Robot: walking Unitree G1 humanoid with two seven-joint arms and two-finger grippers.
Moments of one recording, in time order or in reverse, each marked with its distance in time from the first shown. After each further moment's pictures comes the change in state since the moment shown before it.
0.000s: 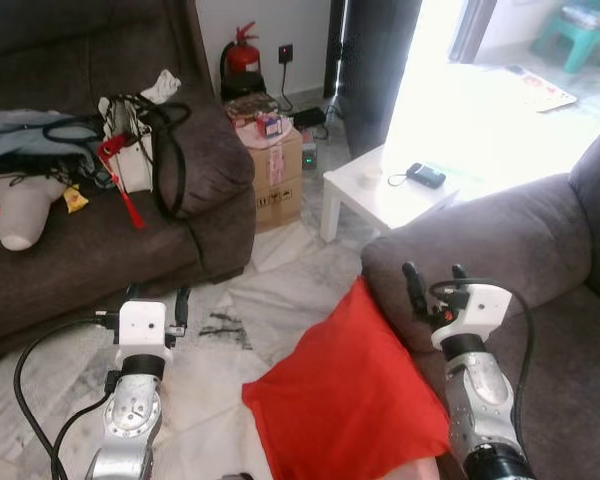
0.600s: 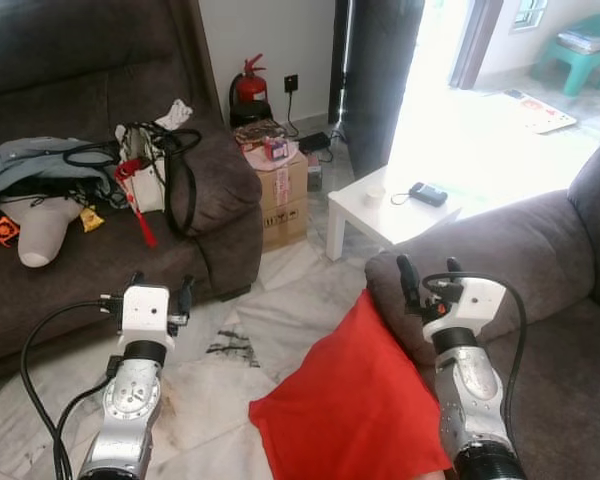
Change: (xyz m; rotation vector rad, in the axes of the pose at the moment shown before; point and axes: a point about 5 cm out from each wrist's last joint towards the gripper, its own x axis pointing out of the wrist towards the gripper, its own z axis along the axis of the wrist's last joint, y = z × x) left arm 0.008 -0.003 0.004 0.004 0.009 -0.024; right arm 0.007 0.012 0.008 0.009 -0.023 -0.003
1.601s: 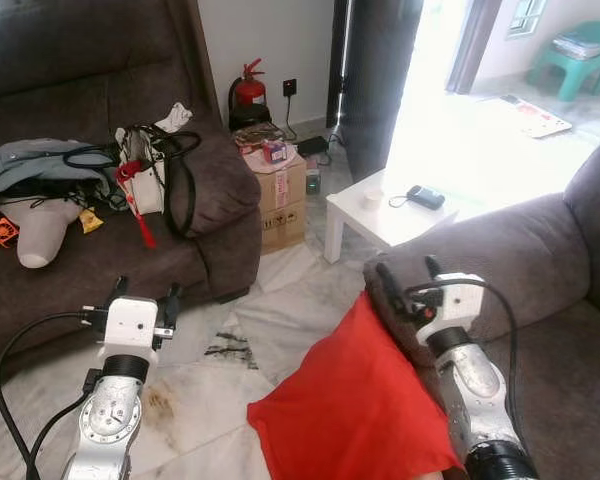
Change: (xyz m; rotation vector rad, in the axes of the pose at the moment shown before) left arm -0.025 0.016 0.008 0.101 -0.016 -0.022; right arm -0.002 0.001 -0.002 -0.134 0.062 0.227
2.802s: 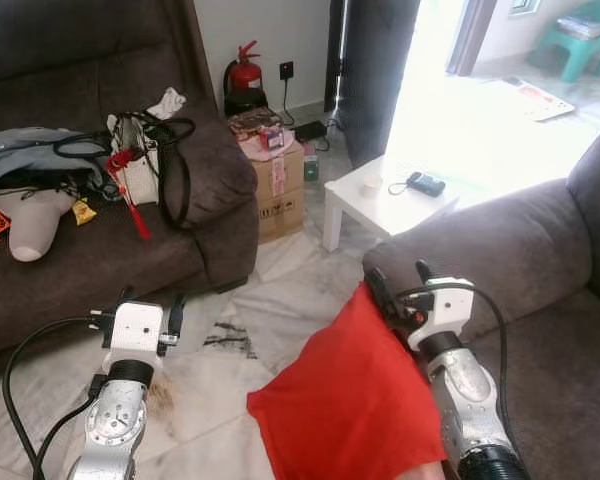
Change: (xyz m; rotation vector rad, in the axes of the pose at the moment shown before) left arm 0.002 -0.006 -0.002 -0.012 0.039 -0.011; right arm 0.001 0.014 -0.004 0.044 0.000 -0.023
